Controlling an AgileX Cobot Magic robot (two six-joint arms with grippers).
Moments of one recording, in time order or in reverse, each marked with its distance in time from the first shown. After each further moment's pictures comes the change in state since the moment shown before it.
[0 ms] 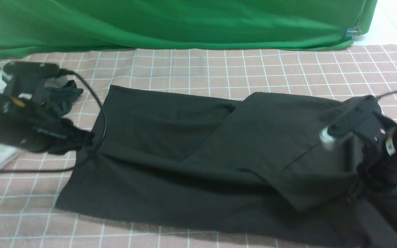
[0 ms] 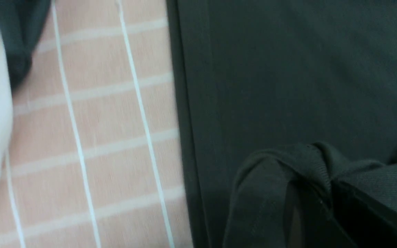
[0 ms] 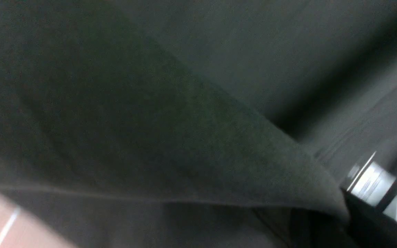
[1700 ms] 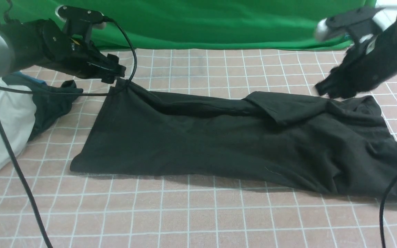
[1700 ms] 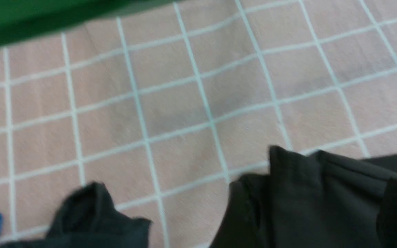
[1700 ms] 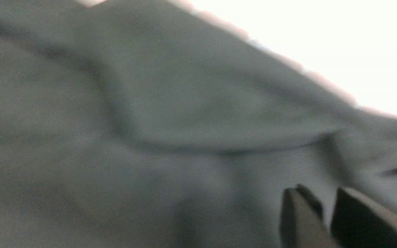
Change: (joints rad) right arm -0.110 0.235 -0.391 0.291 -0.087 -0.090; left arm -0.002 0.557 -0.552 -0.021 -0.234 0.106
